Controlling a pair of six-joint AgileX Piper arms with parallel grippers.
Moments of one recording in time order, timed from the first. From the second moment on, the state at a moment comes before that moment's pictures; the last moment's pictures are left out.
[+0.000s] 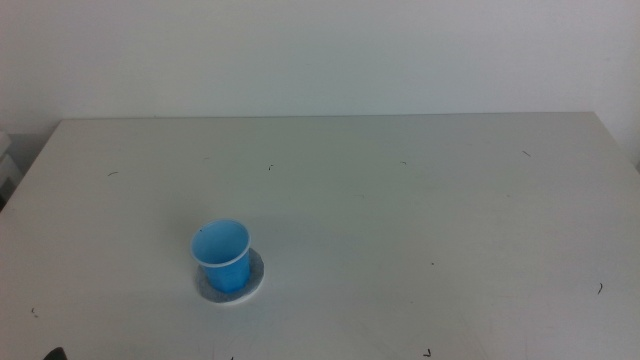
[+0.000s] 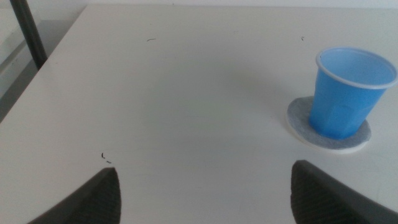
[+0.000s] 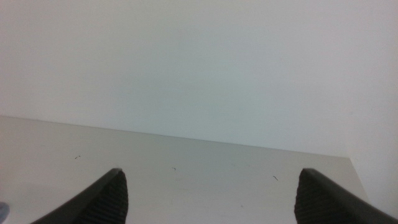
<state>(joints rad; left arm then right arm) -0.07 -0.01 0.03 0.07 0.37 -0.15 0.25 0.16 -0.34 -0.13 0.31 0.14</state>
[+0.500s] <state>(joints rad) -0.07 -0.01 0.03 0.07 0.37 -0.15 0.25 -0.01 -0.04 -0.18 0.25 0.13</state>
